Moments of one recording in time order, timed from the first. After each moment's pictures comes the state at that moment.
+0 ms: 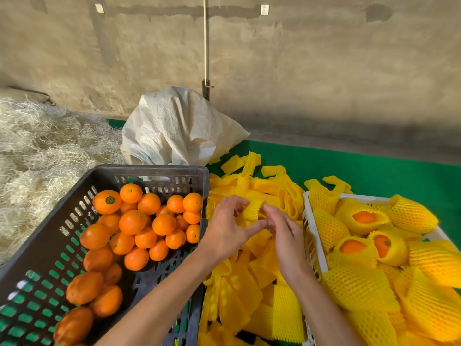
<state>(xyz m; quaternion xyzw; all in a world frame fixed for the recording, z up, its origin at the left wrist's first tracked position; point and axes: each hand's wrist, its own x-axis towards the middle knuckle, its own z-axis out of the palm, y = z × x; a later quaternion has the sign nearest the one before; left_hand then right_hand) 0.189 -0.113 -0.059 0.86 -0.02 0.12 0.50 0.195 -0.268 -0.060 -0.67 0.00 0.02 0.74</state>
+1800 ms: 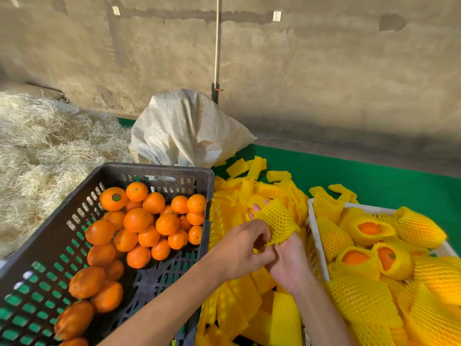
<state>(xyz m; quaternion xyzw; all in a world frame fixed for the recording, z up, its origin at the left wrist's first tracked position) 0.171 -0.132 -0.051 0.89 -0.20 0.09 0.39 0.210 -0.267 -0.073 -0.40 0.02 0.21 0.89</state>
